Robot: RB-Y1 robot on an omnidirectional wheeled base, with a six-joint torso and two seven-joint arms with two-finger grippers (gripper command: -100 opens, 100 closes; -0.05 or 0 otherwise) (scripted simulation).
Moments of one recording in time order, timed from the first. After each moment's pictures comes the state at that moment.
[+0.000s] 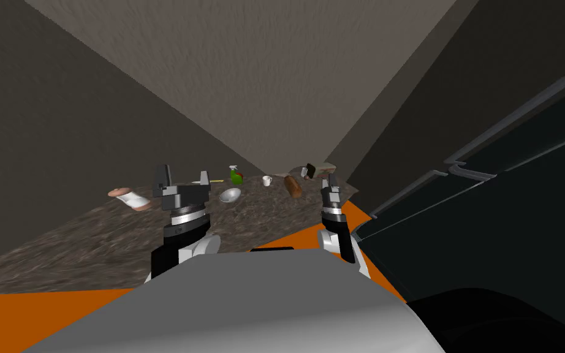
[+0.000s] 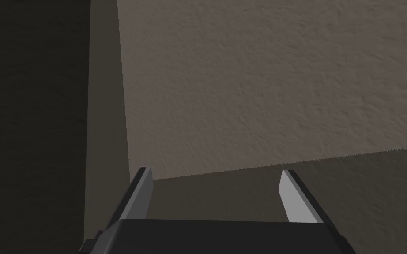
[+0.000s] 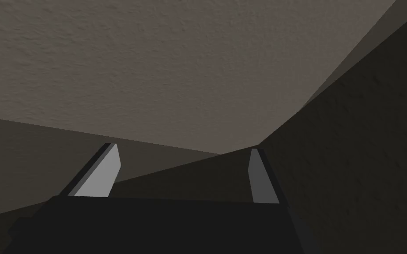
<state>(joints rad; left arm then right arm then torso) 0.52 -0.05 -0.02 -2.37 0.11 -0.57 0.10 0.46 -0.03 -0.02 -2.30 0.06 -0.38 0.13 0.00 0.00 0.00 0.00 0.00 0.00</state>
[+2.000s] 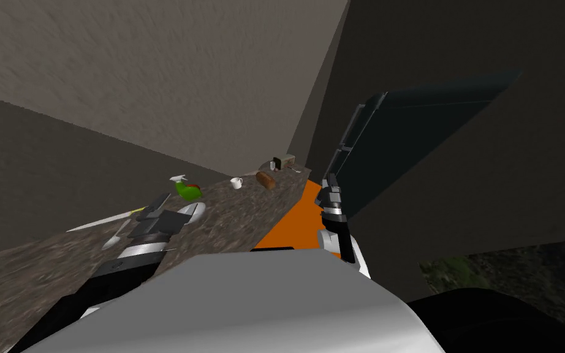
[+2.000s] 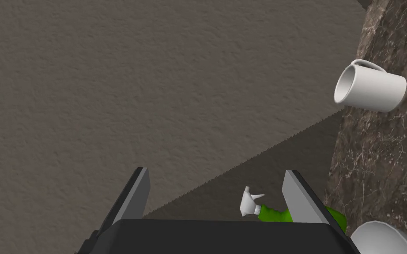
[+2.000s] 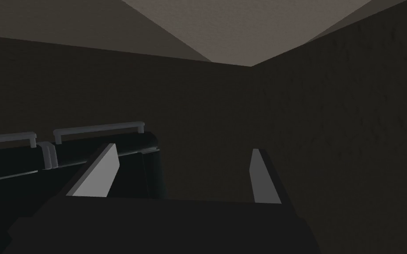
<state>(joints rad) 0.91 0.27 0.21 -2.38 0.32 -0.28 0.31 0.46 -0.03 -0.02 -2.30 0.06 -0.38 0.13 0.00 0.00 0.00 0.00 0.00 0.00</state>
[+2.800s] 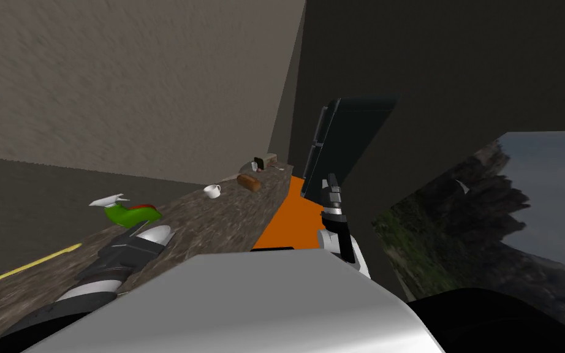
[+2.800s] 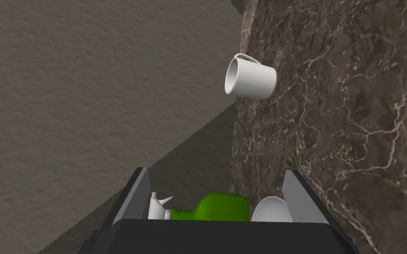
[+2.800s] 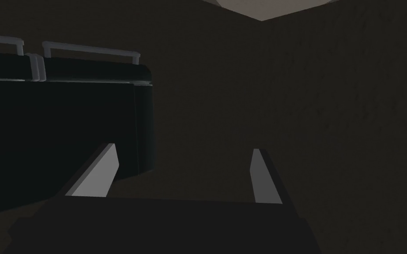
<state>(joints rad) 1.16 0.34 0.34 -2.36 0.44 -0.08 0.45 0.46 -0.03 -0.02 -2.30 0.06 -0.38 0.13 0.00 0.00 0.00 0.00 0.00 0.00</state>
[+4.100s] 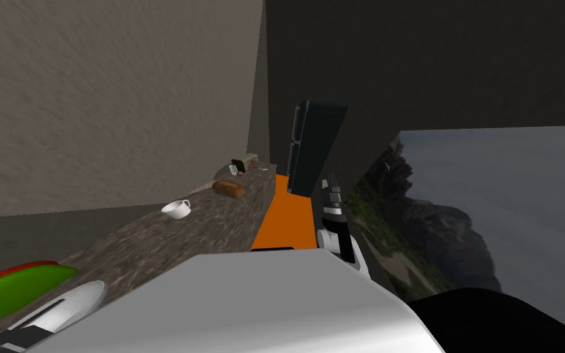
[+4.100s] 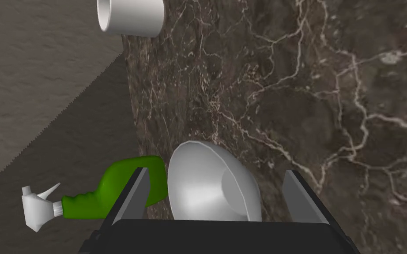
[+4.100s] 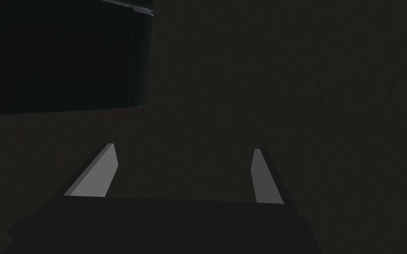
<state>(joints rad) 1.48 0.40 0.44 -2.30 0.58 0.17 0.62 0.46 -0.03 -0.02 -2.30 0.06 -0.38 0.13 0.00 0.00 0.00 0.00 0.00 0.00</state>
